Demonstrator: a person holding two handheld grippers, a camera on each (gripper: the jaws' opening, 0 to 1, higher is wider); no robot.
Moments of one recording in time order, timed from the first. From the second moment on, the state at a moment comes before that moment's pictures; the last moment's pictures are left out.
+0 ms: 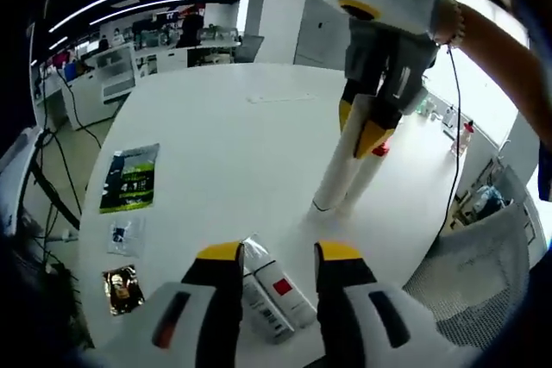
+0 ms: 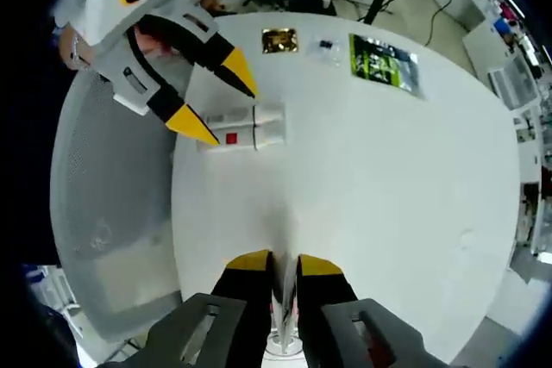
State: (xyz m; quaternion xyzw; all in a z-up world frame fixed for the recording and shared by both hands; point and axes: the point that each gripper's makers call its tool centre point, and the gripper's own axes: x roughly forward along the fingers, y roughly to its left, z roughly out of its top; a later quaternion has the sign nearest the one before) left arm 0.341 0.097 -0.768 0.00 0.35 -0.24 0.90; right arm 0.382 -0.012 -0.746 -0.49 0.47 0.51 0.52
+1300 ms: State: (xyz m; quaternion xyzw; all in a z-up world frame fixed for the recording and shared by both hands) left arm 0.350 0.147 -0.768 -0.07 0.36 -0.12 0.92; right arm 0.308 0.094 -0.716 -0.35 0.20 0.54 0.74
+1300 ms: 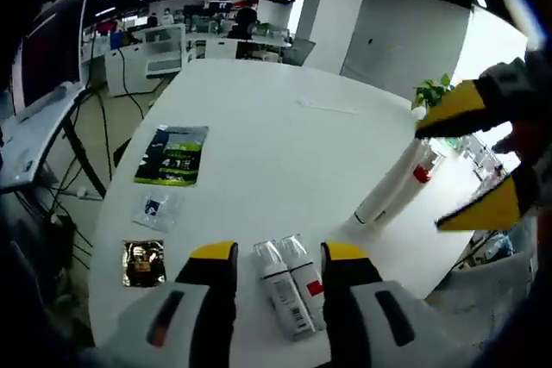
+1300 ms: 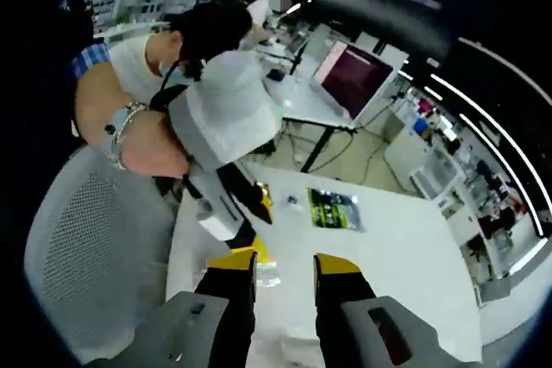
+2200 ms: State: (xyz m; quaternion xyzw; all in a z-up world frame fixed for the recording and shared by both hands) left arm 0.347 0.146 -0.771 -0.07 0.37 -0.13 0.92; right arm 0.328 0.077 -0.858 -0.26 0.42 0.33 0.80
